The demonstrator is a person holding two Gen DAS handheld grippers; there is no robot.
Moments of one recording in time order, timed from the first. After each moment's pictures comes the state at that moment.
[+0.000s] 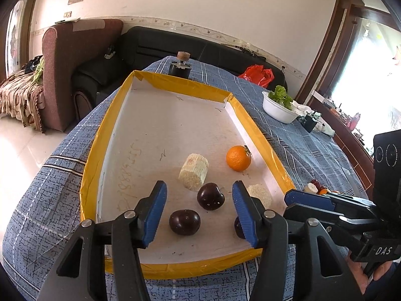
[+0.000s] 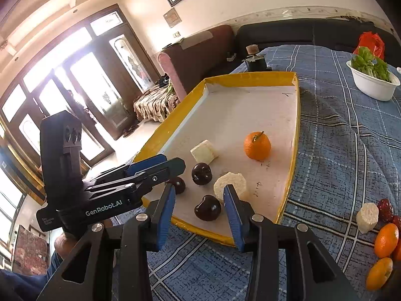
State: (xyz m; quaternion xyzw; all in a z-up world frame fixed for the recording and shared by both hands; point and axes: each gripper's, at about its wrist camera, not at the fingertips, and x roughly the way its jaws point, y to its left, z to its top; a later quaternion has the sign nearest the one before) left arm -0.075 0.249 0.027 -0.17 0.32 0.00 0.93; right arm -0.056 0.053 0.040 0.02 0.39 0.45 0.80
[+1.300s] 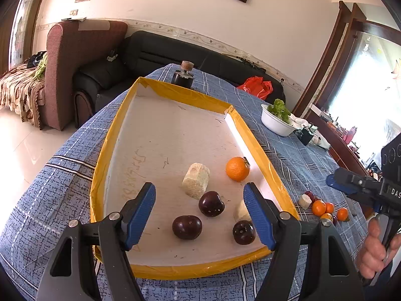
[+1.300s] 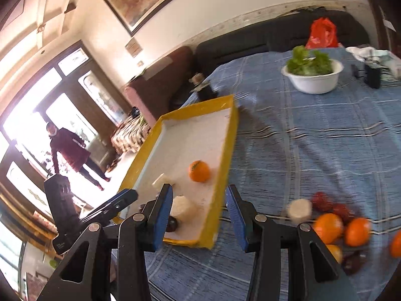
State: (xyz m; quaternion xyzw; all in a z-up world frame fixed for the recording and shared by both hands) left arm -0.086 0.264 0.032 -0.20 0.29 0.00 0.94; right arm -0.027 -0.046 0.077 0.11 0.38 0.36 0.84
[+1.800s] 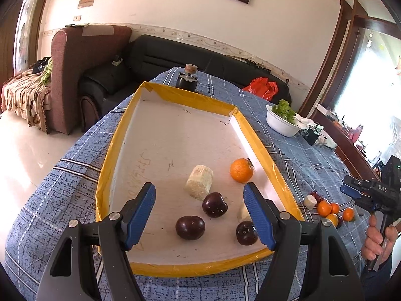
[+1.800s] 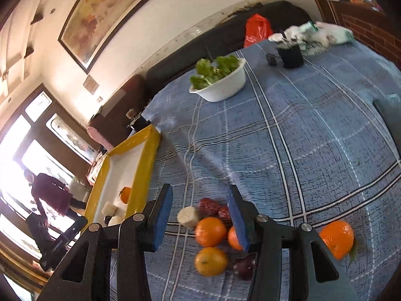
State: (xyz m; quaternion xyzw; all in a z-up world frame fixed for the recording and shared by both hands) left arm -0.089 0.255 0.036 -0.18 0.29 0.02 0.94; right arm 0.010 -0.164 0.047 0.20 0.39 0.25 0.86
